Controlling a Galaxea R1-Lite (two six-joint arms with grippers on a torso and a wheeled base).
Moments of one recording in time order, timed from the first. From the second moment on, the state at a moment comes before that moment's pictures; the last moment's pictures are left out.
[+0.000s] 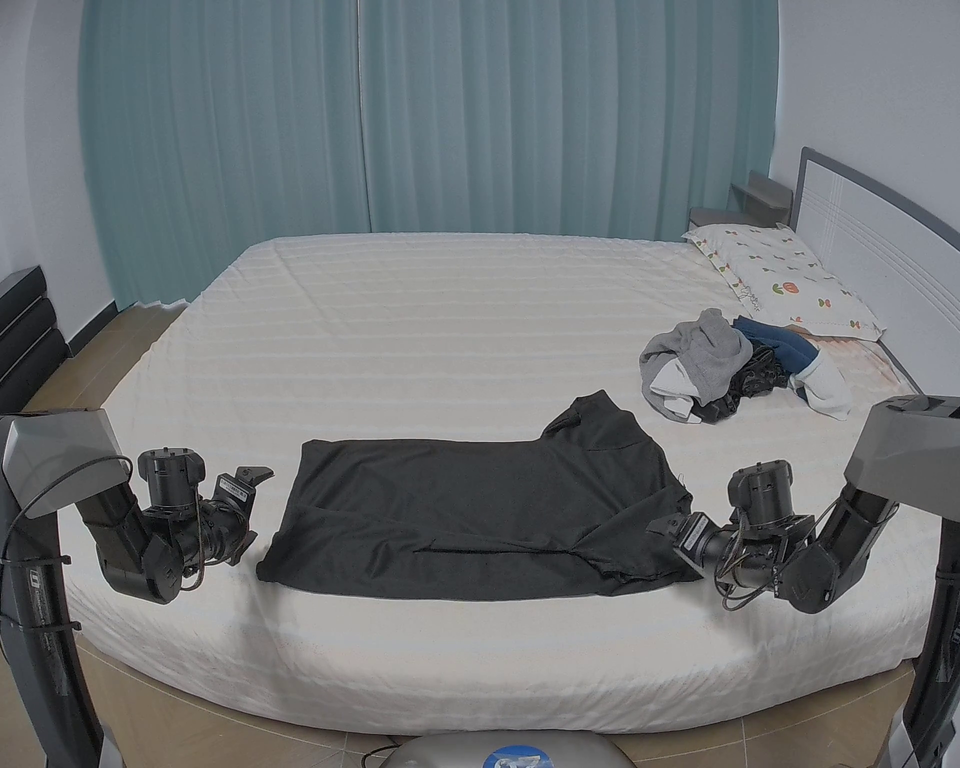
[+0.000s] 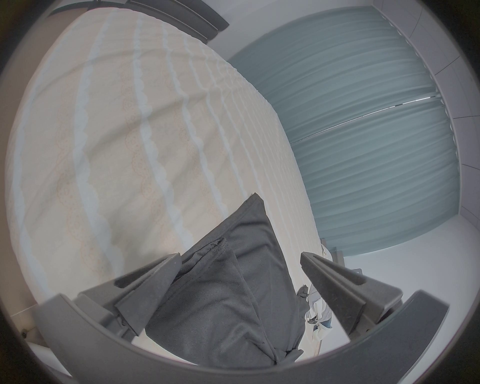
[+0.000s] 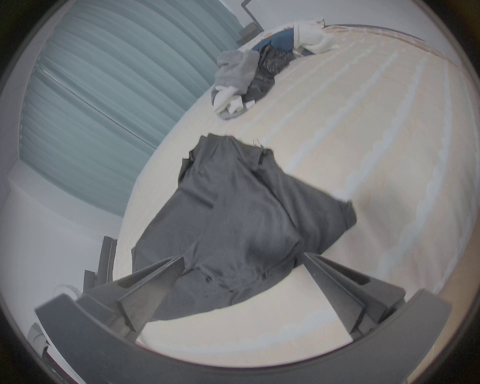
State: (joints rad) left arm 0.04 2.28 -0.69 -1.11 -0.16 -1.16; right arm 0.29 2.20 -0.64 -0.89 -0.03 0.90
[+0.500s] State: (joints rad) left arm 0.04 2.28 -0.69 -1.11 -0.16 -1.16; right arm 0.22 2.25 -0.70 -0.91 0.05 0.89
